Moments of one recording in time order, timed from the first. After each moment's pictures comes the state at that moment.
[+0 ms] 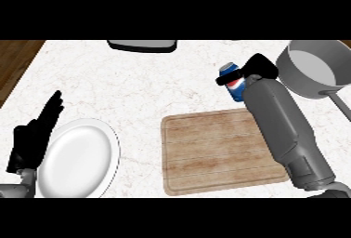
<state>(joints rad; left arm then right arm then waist) -0.05 0.45 -0.08 -1.51 0.06 0.16 0.12 -0.92 -0.14 -0.01 -0.73 0.84 0.04 1.03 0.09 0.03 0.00</state>
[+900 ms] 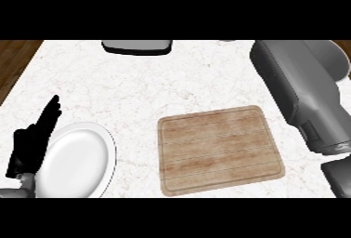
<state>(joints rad) -0.02 0.44 -0.06 -1.50 0.05 0.17 0.12 -1.25 -0.25 0.08 -0.51 1.29 -0.21 1.12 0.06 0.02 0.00</state>
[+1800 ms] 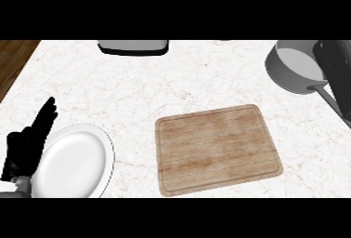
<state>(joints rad) 0.00 0.43 -0.03 -1.52 0.04 0.15 0.12 -1.23 -0.47 -0.12 -0.37 1.29 -0.51 0.94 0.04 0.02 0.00</state>
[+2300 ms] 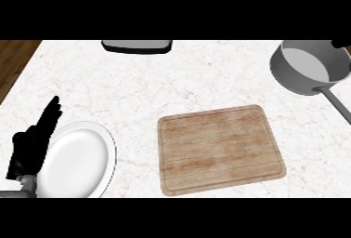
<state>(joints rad) -0.01 0.40 -0.04 -1.52 0.02 0.15 0.11 -1.15 -0.61 -0.21 -0.22 1.22 -0.58 0.74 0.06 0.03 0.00</state>
